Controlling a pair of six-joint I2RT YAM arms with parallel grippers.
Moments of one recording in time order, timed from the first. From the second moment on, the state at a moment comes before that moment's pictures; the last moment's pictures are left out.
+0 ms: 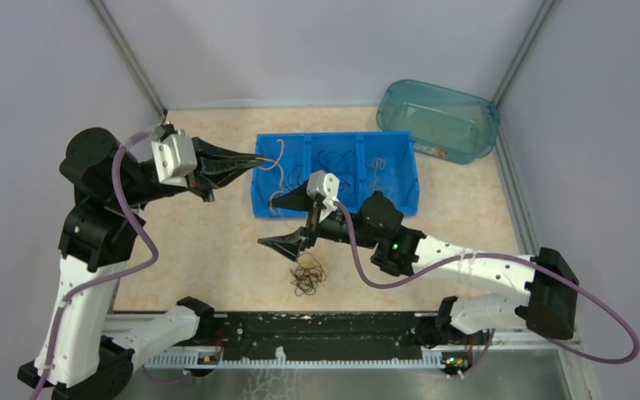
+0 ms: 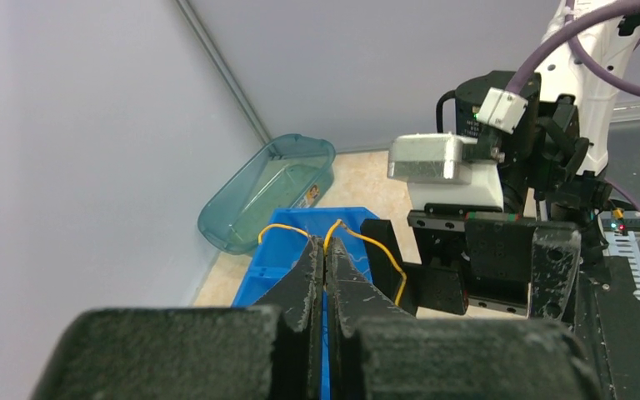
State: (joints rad) left arm -0.45 0.97 1.58 -0.48 0.86 0.28; right arm 1.14 1.20 0.88 0.56 -0.27 0.10
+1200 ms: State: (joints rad) left arm -0.45 0.86 1.33 -0.70 0.82 0.37; right arm 0.79 0.94 0.87 0.36 0.25 -0.03
